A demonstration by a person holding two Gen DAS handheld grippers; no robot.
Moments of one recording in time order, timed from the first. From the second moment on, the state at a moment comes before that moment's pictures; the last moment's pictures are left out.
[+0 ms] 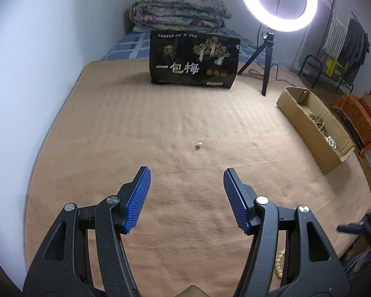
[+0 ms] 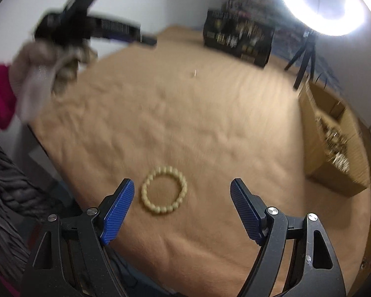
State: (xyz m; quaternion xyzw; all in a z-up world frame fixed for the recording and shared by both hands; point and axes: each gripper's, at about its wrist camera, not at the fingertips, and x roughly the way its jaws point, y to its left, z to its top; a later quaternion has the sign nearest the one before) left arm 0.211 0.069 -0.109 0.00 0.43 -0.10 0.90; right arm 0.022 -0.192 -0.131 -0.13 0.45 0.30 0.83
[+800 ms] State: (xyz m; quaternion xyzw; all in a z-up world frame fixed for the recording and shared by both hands) left arm 0.310 0.025 -0.194 0.05 0.47 -0.12 0.87; right arm 0.079 -0.189 -0.188 -0.10 0.50 0.28 0.81
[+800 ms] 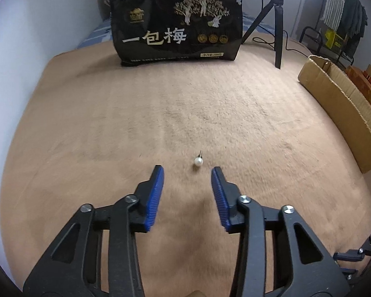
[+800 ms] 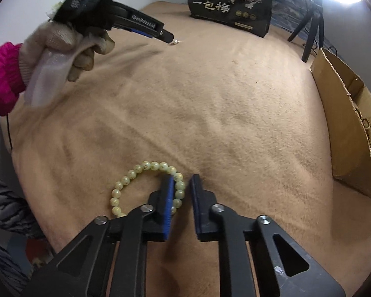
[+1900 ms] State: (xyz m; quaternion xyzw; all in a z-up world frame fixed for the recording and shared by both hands) left arm 0.279 0.009 -0.160 0.07 0.43 -0.11 0.89; right arm 0.085 -0.204 -0.149 -0.05 0.48 0.29 0.83
